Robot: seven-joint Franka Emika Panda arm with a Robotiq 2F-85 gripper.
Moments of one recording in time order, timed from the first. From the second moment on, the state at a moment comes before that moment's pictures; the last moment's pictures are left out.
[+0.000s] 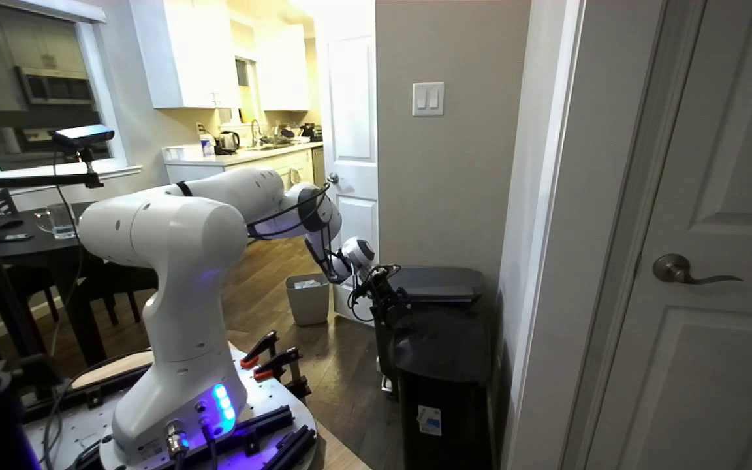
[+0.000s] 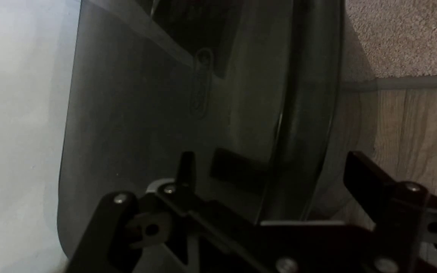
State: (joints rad) arm 0.49 1.49 -0.23 -0.92 -0.53 1.97 0.26
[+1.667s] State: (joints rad) arm 0.46 1.46 -0.32 -0.92 -0.59 1.95 0.42
